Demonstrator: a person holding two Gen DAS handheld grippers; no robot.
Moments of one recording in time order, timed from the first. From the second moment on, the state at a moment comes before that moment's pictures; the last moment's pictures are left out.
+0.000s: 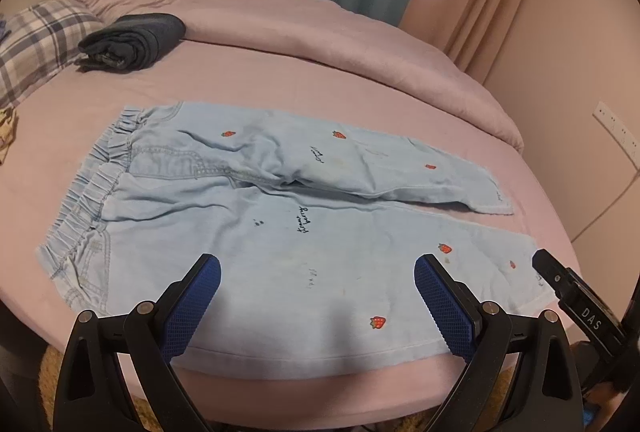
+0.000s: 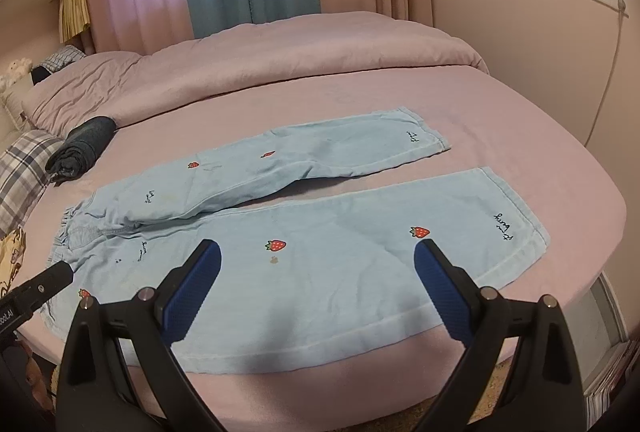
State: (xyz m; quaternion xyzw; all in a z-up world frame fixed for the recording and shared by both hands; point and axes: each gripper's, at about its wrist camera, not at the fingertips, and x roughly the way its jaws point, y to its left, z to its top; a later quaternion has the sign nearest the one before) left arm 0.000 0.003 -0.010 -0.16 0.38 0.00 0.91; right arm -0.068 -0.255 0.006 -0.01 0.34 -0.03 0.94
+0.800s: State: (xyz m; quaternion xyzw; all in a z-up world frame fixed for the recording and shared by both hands) left arm 0.001 0.006 -0.016 -0.13 0.40 0.04 0.91; right arm -0.062 -0.252 -0.002 -0.01 0.36 -0.03 0.93
